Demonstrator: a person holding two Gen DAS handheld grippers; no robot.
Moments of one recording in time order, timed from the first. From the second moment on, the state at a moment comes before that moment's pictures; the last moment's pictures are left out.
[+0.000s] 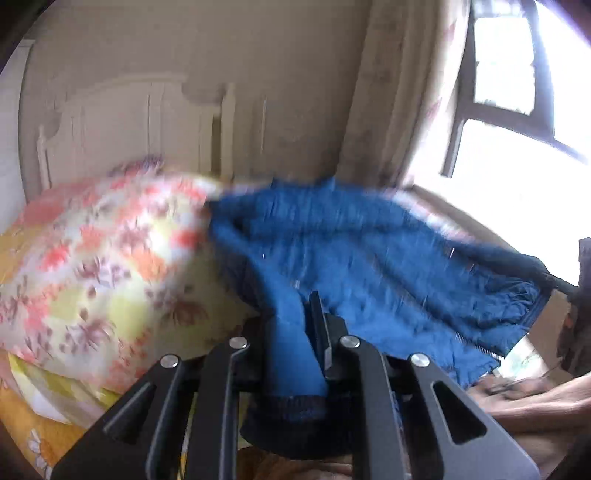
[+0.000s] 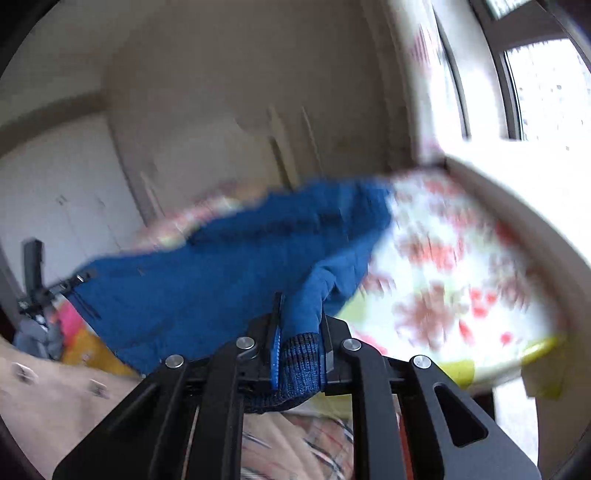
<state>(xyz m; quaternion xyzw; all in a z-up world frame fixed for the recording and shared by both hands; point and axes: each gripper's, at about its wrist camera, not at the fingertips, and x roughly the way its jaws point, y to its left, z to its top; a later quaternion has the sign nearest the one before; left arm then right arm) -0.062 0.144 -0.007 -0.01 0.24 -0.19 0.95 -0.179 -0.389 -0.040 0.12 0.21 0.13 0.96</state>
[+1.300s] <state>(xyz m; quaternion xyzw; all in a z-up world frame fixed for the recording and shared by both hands) 0.342 0.159 -0.078 -0.11 0.50 -0.20 0.83 0.191 -0.454 -0.087 0.15 0.41 0.10 0.89</state>
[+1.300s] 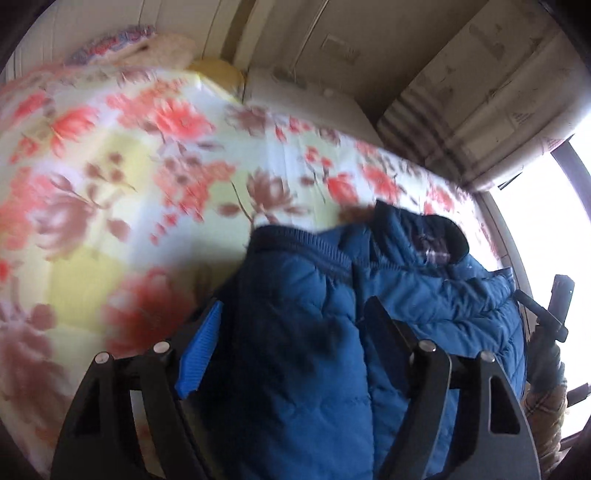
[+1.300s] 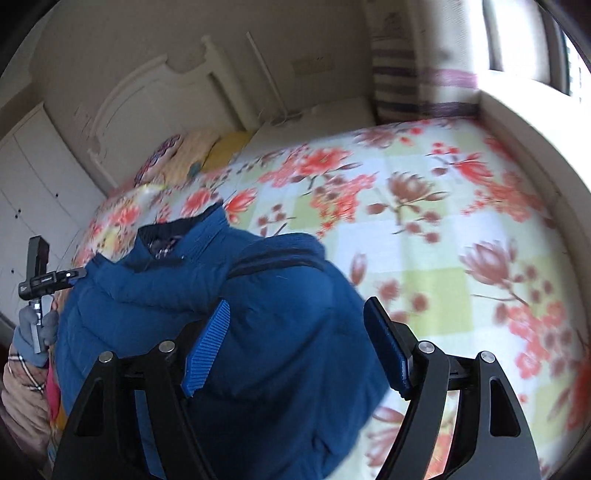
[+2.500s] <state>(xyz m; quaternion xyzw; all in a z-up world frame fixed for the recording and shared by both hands) 0.362 0.129 -0.057 -0.07 0.38 -0.02 0.92 0.220 -0.449 -0.075 0.15 0.35 -0.01 0.92</state>
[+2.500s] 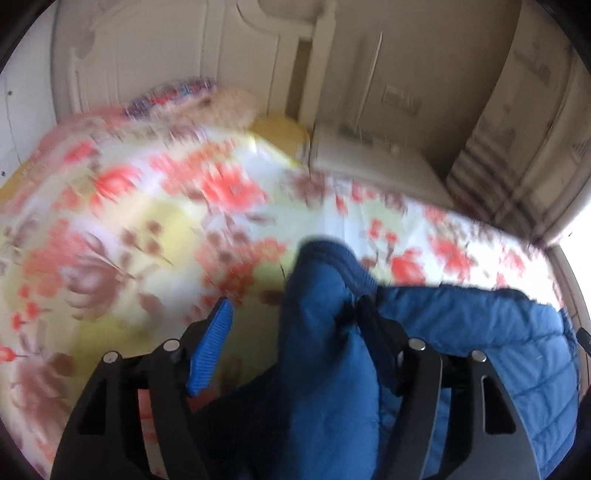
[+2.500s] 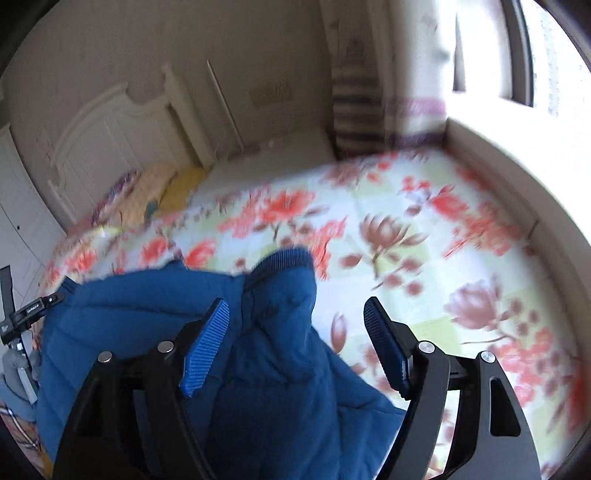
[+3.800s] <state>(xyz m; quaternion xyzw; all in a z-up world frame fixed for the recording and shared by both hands) 0.129 0.171 -0.116 -0.07 0.40 -0.19 0.89 0.006 -0.427 -0.125 0.14 0.34 0.14 0.92</state>
